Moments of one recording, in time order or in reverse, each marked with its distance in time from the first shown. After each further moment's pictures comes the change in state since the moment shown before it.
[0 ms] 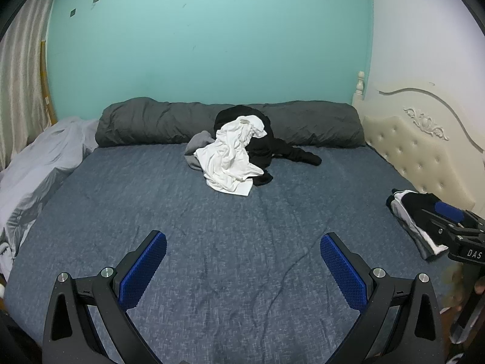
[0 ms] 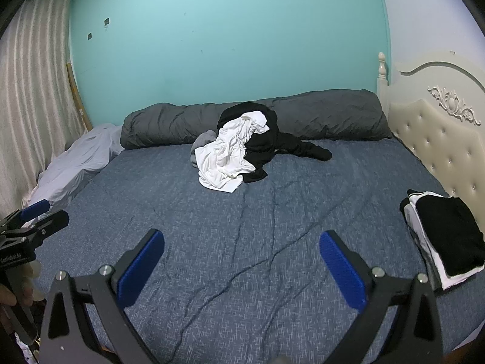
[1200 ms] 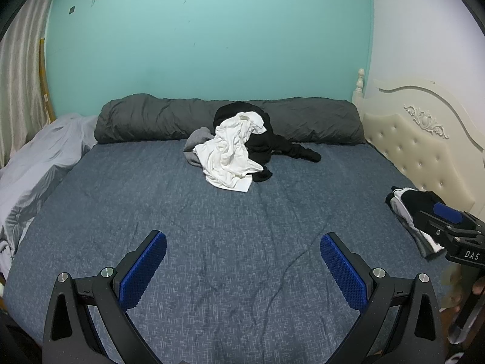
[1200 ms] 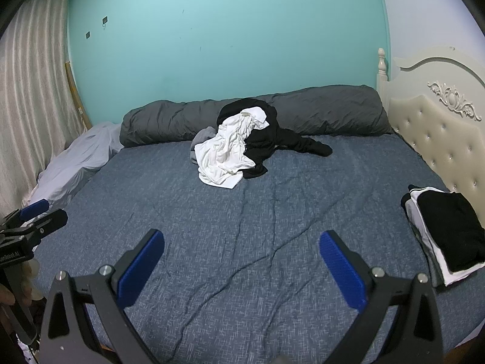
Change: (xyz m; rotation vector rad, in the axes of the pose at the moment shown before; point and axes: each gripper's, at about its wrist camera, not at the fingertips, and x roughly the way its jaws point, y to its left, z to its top) left arm 0.006 0.006 0.001 0.003 0.018 -0.013; right arm 0.005 -0.001 -0.001 0.006 0.018 0.007
